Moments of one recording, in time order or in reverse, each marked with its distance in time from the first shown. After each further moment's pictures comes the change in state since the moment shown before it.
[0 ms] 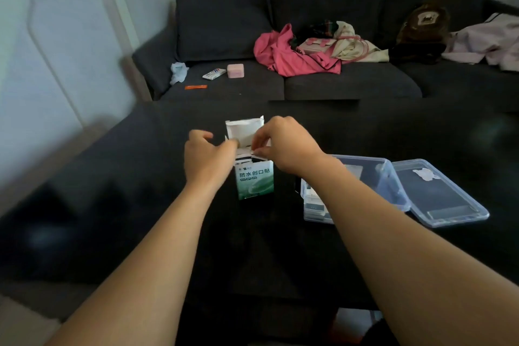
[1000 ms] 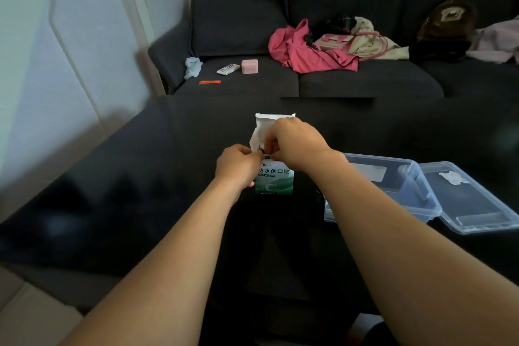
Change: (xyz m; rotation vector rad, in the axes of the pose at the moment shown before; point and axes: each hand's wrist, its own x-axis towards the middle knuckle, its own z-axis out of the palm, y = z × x) left_hand 0.010 -0.021 0.015 -0.015 -0.279 -0.122; right_hand 0.021 -0.011 0.022 -0.198 -0.085 0.025
